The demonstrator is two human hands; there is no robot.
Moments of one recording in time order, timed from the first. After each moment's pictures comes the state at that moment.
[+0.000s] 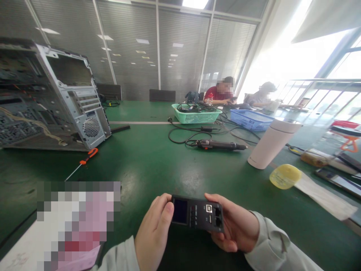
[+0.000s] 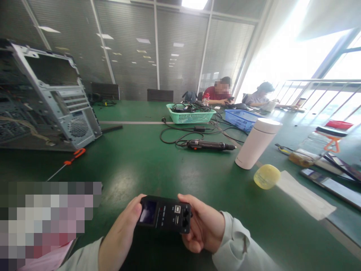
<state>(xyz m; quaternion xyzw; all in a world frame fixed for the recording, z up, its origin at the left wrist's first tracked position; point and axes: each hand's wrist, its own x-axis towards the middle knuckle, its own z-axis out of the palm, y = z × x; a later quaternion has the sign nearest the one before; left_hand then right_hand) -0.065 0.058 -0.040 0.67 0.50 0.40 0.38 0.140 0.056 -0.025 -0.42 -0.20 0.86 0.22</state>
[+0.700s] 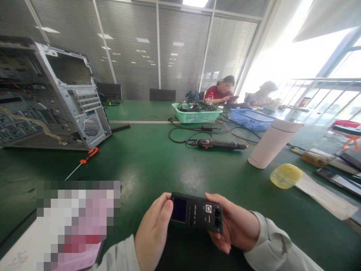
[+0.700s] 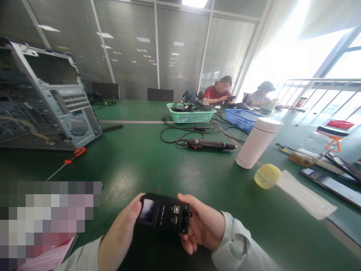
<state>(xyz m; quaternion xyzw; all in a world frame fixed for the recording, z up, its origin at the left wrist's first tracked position) -0.067 0.060 -0.039 0.64 0.51 0.38 0.44 0.145 0.052 -0.037 -0.38 -0.29 0.85 0.23</state>
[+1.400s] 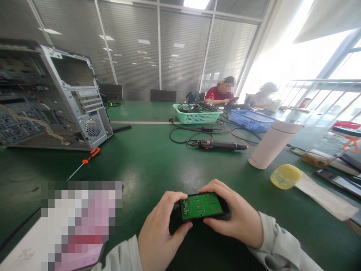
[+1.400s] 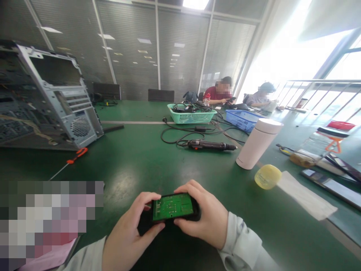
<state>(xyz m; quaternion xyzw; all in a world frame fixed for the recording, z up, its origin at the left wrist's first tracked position) -0.062 0.056 -0.035 0.78 0.41 0.35 0.31 0.154 0.046 -0.010 -0.45 -0.78 0.27 0.33</state>
